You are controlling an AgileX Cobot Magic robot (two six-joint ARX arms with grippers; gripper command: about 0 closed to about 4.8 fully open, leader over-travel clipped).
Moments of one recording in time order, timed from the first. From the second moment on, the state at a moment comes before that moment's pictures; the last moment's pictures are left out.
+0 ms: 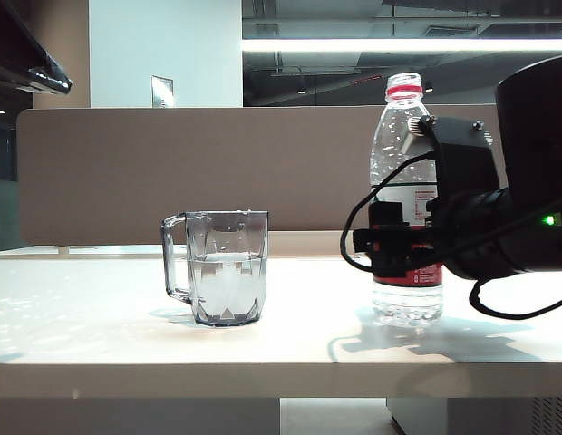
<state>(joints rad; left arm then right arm) -0.53 0.57 0.48 -0.24 0.09 -0.04 0.56 1.89 0.37 1.39 0.25 0.05</state>
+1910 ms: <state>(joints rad) -0.53 0.57 0.48 -0.24 0.09 -0.04 0.57 0.78 0.01 0.70 0.23 -0.03</state>
